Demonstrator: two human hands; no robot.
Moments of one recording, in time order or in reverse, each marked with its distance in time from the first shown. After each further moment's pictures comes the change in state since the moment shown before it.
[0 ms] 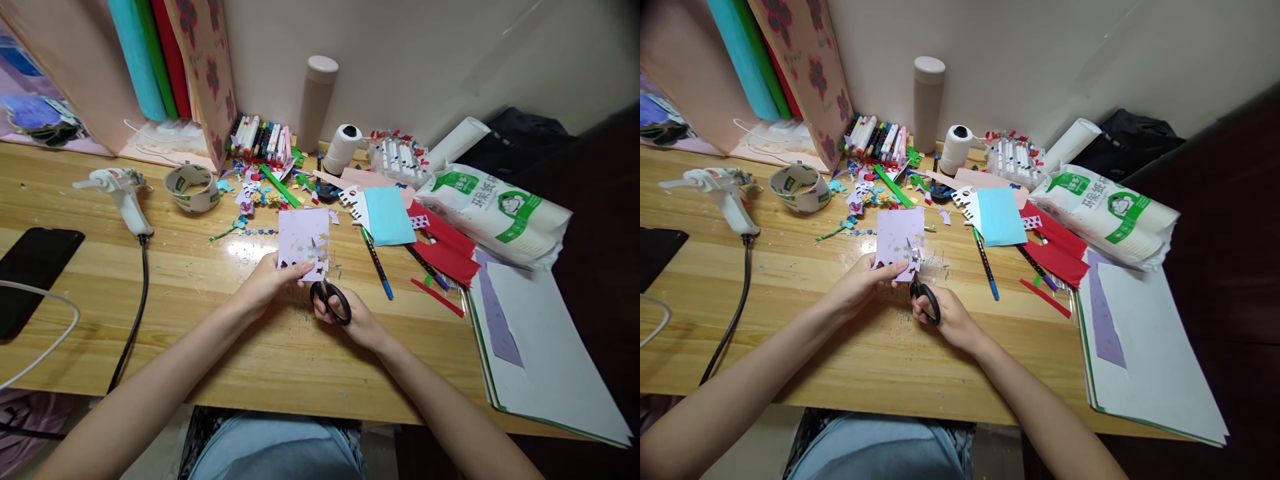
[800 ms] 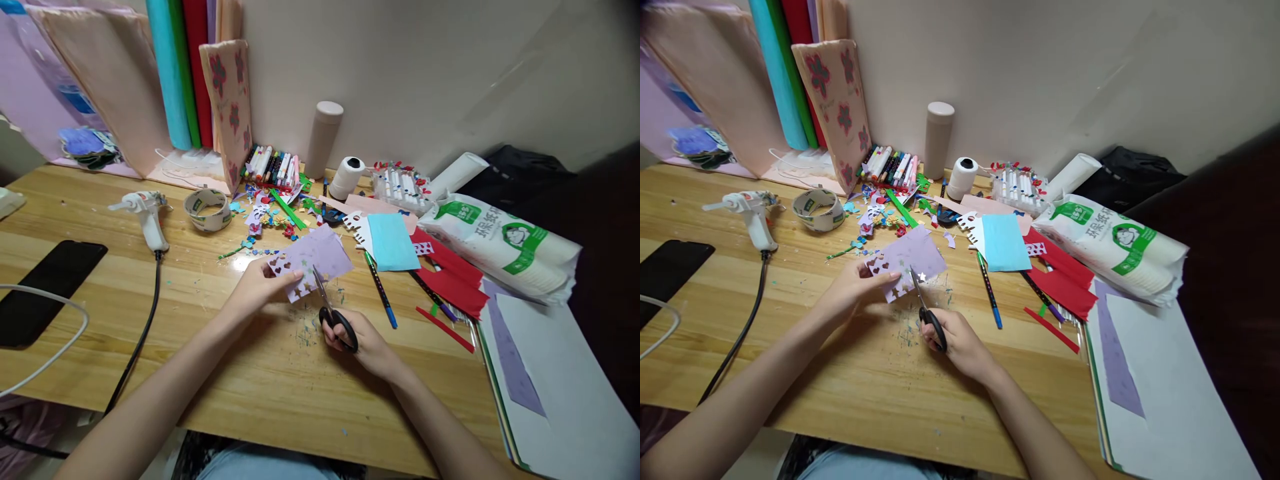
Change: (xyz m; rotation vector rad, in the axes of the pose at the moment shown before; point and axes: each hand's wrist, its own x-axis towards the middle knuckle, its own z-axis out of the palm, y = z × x) left_hand 0.000 0.020 -0.016 0.122 0.138 0.110; right_hand -0.003 -0.011 -0.013 -0.151 -0.024 0.077
